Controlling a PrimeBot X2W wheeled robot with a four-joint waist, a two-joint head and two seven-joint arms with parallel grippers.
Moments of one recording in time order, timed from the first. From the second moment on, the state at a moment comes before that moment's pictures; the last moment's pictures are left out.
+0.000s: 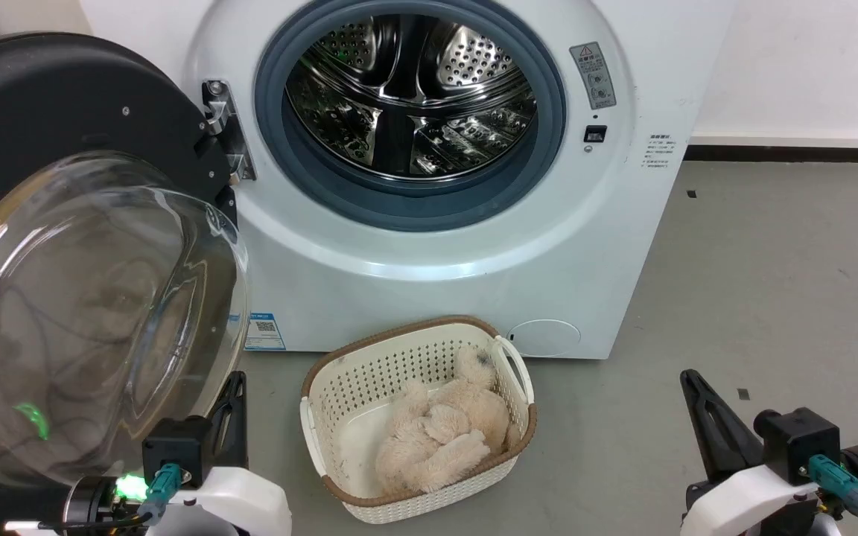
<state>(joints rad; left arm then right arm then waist) 0.01 0.05 0.00 0.00 0.00 0.00 0.00 0.01 -0.05 0.00 0.00 0.01 0.13 0.00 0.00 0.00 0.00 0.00</state>
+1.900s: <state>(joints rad) 0.03 0.05 -0.02 0.00 -0.02 0.01 -0.07 0.02 -0.05 0.02 0.00 0.07 0.13 -0.07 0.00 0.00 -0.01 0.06</state>
